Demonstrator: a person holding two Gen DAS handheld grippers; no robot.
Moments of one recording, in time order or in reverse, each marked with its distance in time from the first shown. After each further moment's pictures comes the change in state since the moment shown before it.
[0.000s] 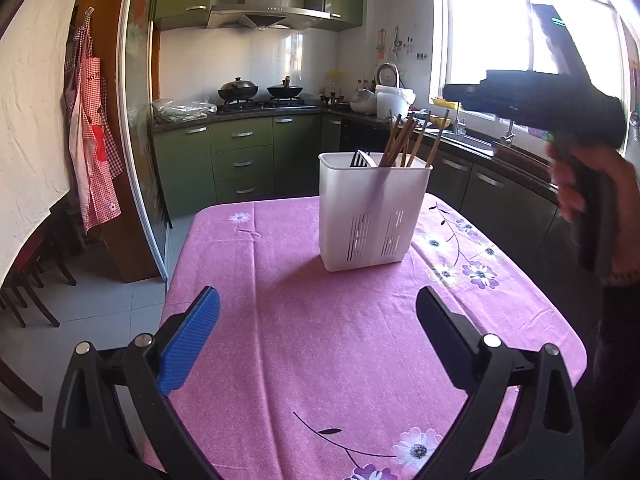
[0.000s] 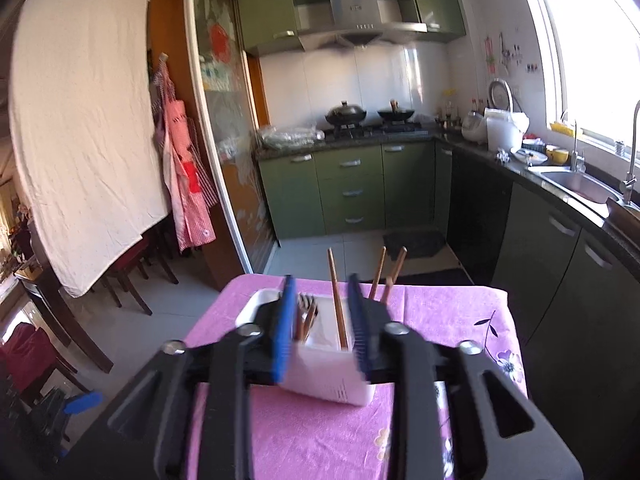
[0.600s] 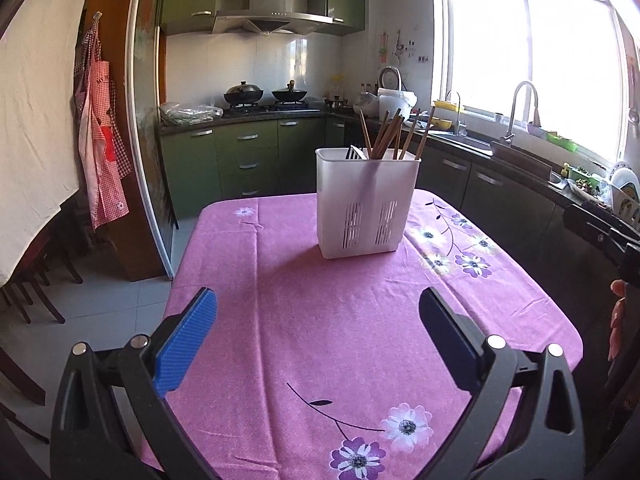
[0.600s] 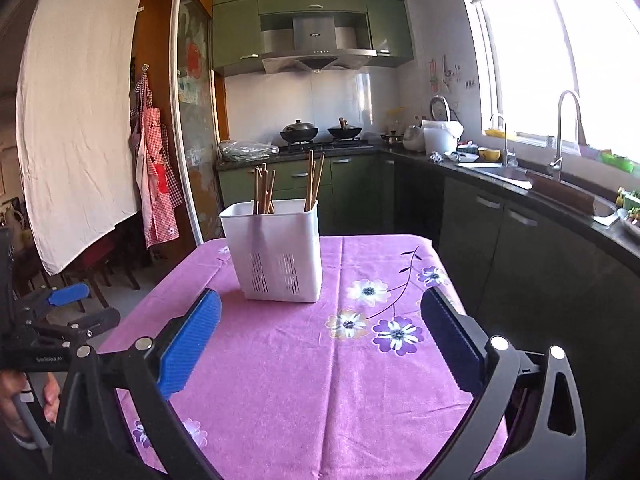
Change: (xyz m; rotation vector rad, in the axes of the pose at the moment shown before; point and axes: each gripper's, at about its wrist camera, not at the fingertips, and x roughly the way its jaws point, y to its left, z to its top) left arm -0.032 -0.014 -0.020 0.005 -0.021 0.036; right arm -0.144 0.019 -0.159 0.003 -0.093 -0.199
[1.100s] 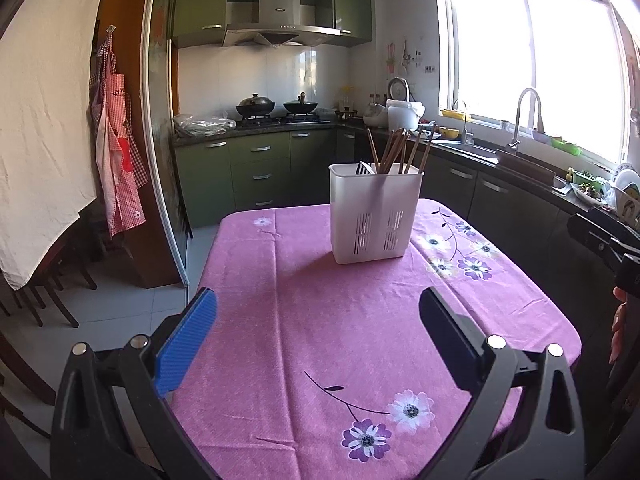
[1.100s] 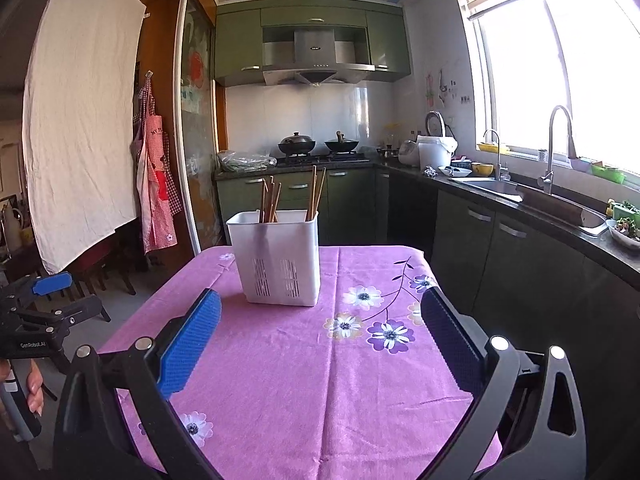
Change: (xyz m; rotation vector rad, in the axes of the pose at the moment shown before) left arm -0.040 0.006 -0.003 0.002 -0.035 0.038; right arm -0.034 0.008 0.002 -0.013 -0.041 -0.019
